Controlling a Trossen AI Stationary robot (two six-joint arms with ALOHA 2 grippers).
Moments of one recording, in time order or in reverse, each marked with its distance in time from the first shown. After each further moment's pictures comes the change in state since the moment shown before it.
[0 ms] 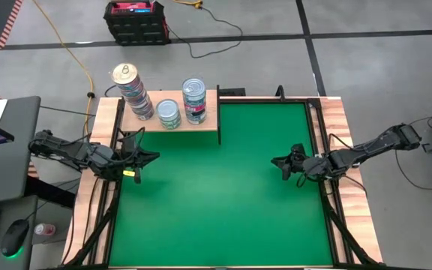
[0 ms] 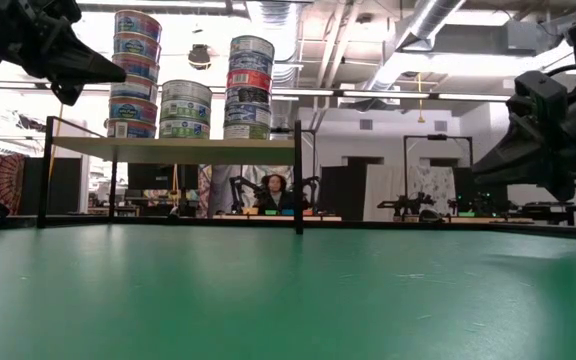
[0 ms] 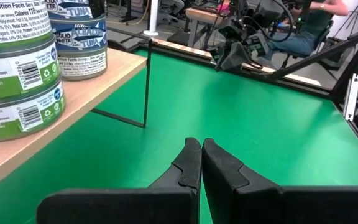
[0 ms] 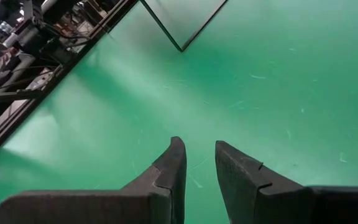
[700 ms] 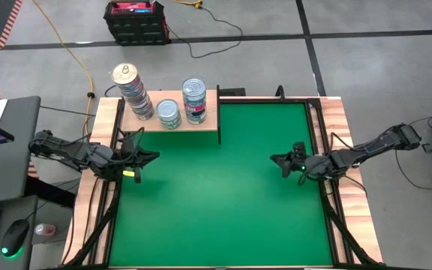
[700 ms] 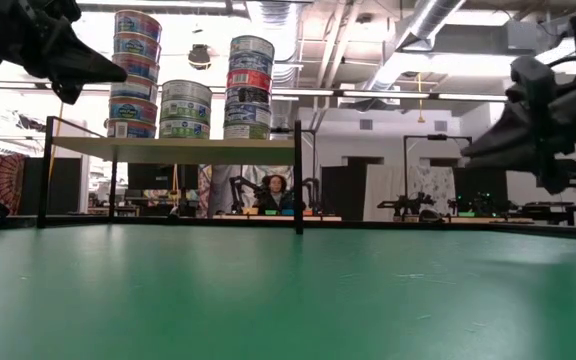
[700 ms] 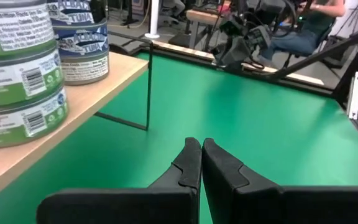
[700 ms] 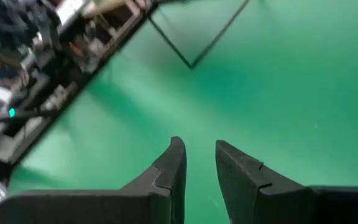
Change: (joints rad) left arm 0.000 0.000 0.000 0.003 -0.009 0.024; right arm 0.000 0.000 0.000 0.097 0.056 0.003
